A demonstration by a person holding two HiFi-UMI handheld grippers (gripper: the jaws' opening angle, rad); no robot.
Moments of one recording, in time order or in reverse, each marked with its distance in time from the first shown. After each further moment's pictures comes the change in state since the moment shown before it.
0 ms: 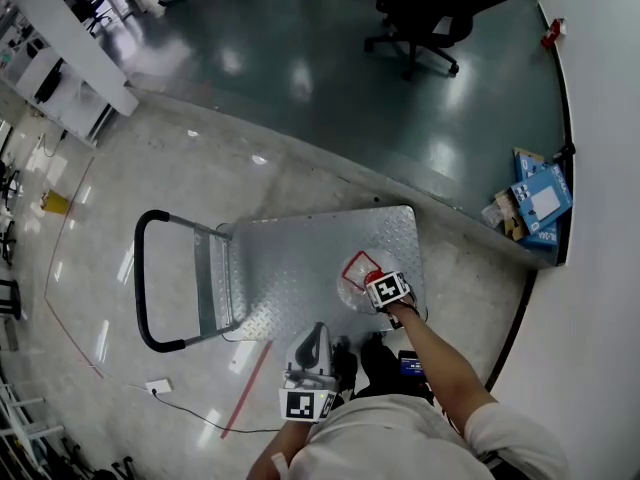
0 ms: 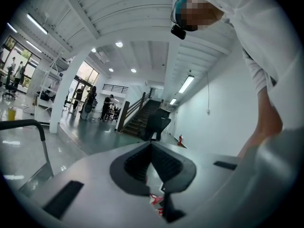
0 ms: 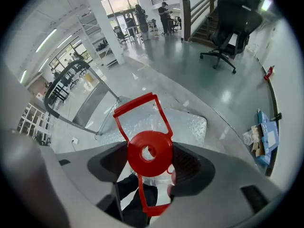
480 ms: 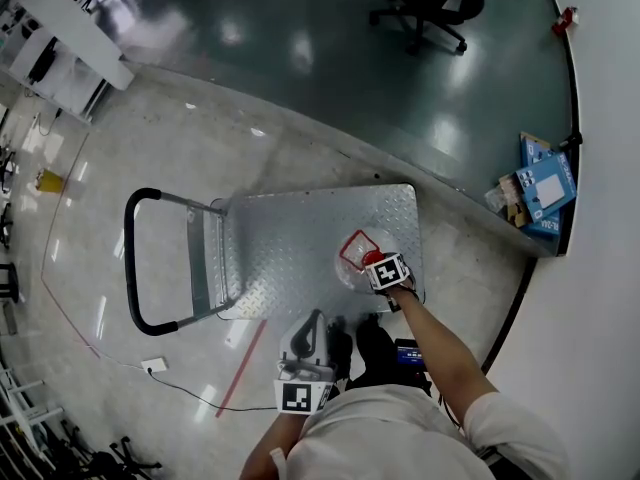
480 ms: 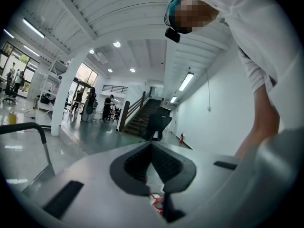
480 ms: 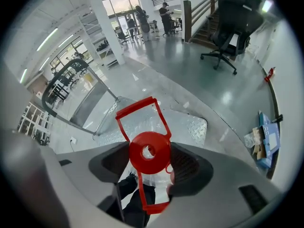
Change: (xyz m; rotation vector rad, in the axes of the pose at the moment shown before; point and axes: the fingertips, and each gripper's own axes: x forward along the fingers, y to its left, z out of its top) left arm 0.012 0.003 -0.004 0.024 0.013 0.016; right arm 0.017 -0.024 0.009 -0.028 -0.013 -0.051
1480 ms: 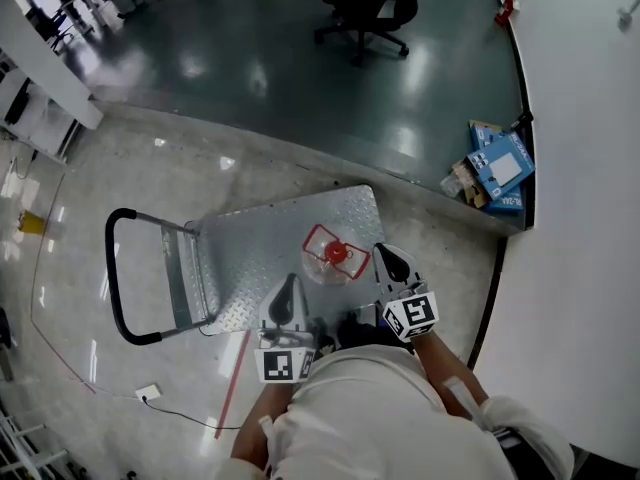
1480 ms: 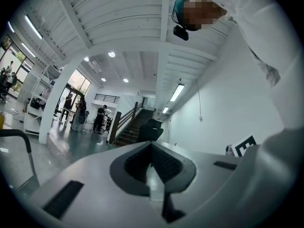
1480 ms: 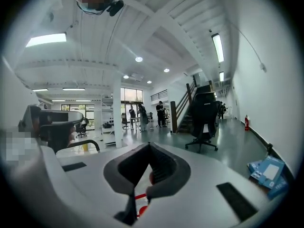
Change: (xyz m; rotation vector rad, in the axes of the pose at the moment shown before) left arm 0.013 -0.056 0.052 0.023 -0.146 -0.090; right arm -0.358 0.012 0.027 -0.032 -1.140 -0.106
